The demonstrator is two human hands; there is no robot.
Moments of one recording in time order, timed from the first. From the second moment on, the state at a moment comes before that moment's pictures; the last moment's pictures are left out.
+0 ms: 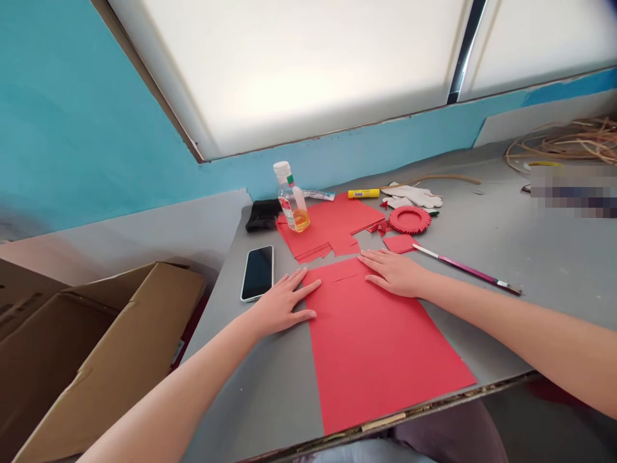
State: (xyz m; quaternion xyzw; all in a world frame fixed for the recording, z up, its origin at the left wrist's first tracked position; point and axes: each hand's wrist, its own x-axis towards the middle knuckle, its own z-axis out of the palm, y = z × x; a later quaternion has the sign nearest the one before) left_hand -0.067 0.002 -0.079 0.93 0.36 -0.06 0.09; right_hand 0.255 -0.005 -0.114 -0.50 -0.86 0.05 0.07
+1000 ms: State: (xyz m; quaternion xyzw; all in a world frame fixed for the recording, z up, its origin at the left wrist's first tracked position) left_hand 0.039 -0.003 -0.098 0.91 0.39 0.08 0.03; right_hand 0.226 0.003 -0.100 -0.49 -0.86 -0.09 0.04
